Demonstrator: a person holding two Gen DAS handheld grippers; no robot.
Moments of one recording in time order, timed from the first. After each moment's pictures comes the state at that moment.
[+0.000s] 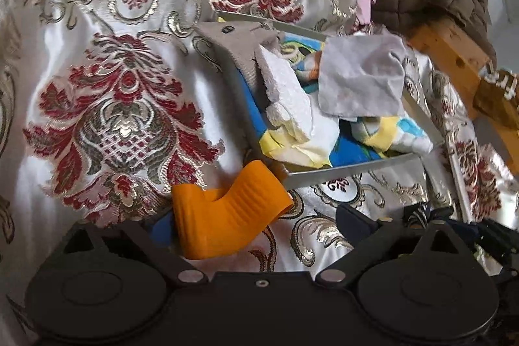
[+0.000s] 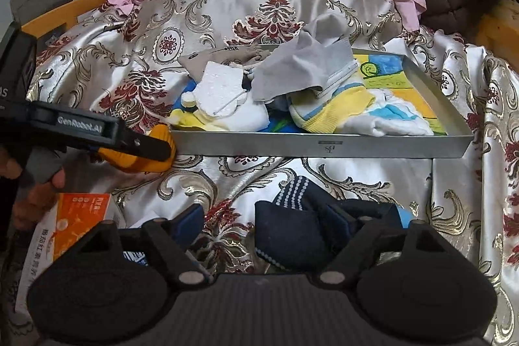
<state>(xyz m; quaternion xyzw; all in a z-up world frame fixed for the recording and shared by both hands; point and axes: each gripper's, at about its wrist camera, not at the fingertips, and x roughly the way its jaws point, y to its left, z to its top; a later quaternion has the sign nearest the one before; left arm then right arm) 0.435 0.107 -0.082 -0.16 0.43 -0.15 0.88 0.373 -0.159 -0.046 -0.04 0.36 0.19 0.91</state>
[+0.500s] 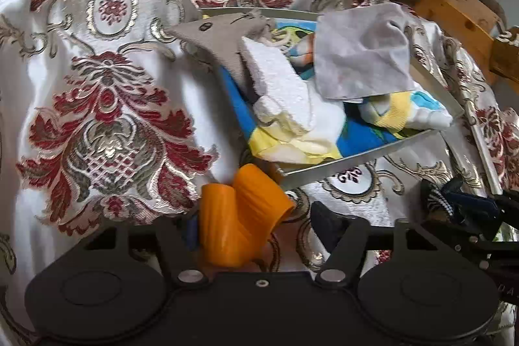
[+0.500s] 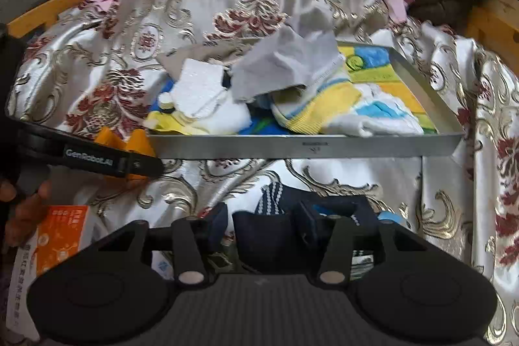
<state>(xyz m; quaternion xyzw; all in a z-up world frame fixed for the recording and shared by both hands) 0.447 0.084 -0.083 -0.08 0.44 -0.12 0.89 0.391 -0.157 -0.047 -0.04 0.38 0.15 0.91</state>
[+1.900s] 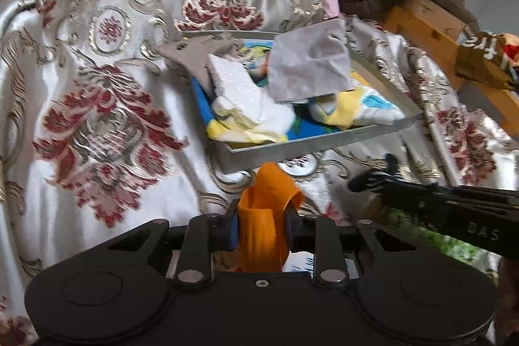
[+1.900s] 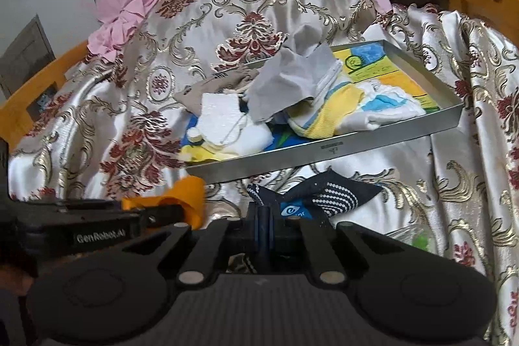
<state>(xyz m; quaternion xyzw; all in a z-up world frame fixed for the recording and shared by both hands) 0.382 0.068 -0.055 -0.10 0.39 -0.15 0.90 0.367 -0.162 -0.026 0.08 0.36 0.16 0.91</state>
